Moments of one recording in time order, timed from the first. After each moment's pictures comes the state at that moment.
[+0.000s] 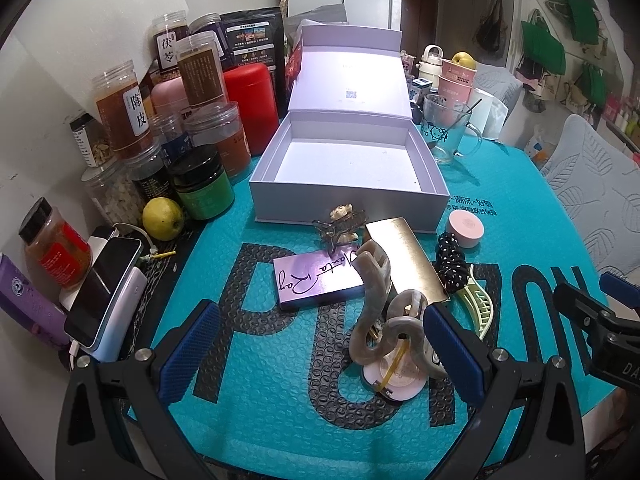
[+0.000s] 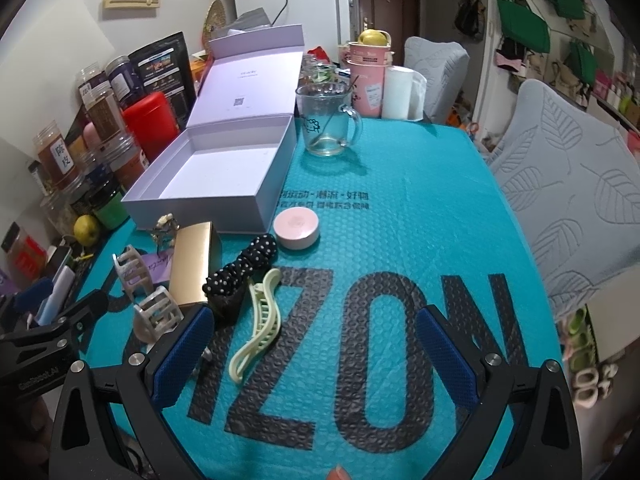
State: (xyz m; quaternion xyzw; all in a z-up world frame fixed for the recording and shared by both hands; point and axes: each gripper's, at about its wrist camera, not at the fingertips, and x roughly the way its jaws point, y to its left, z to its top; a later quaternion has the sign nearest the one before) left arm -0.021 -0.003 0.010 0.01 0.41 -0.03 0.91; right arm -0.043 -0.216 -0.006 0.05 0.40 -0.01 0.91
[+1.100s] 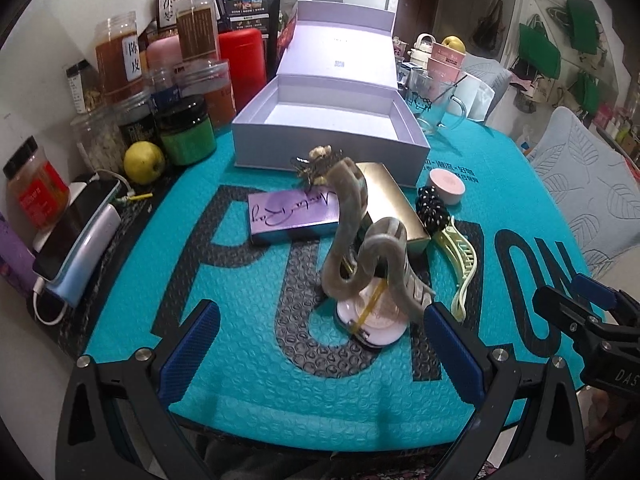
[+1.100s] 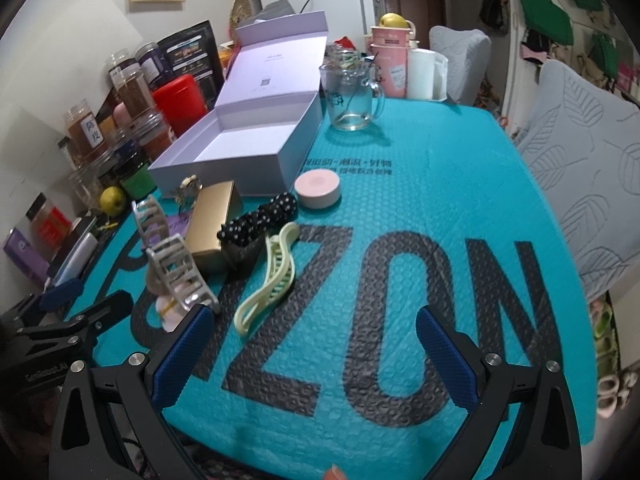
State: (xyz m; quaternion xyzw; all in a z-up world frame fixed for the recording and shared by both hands) left arm -0.055 -0.008 -0.028 -0.03 0.43 -0.05 0.90; right arm -0.072 -0.222 -0.042 0.07 0.40 0.06 0.91
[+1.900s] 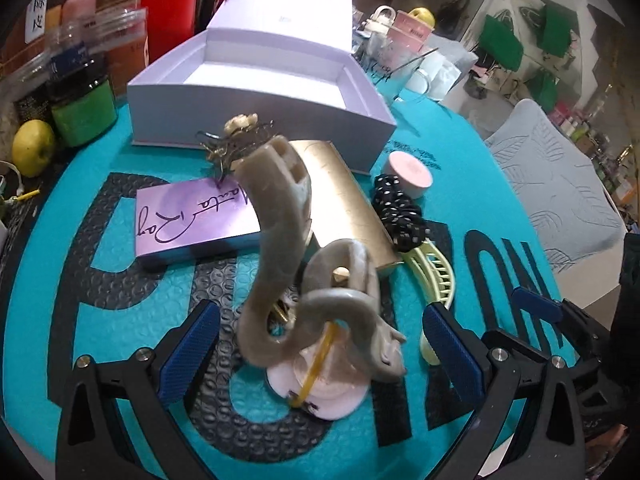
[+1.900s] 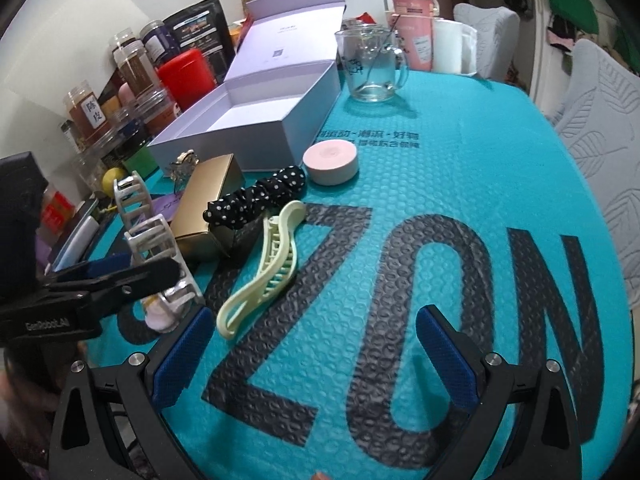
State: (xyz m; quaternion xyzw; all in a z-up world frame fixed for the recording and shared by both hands) left arm 0.015 -0.026 -0.067 -0.09 0.47 -0.18 0.86; right arm -0.037 -0.223 -0.074 0.07 0.43 0.11 0.89
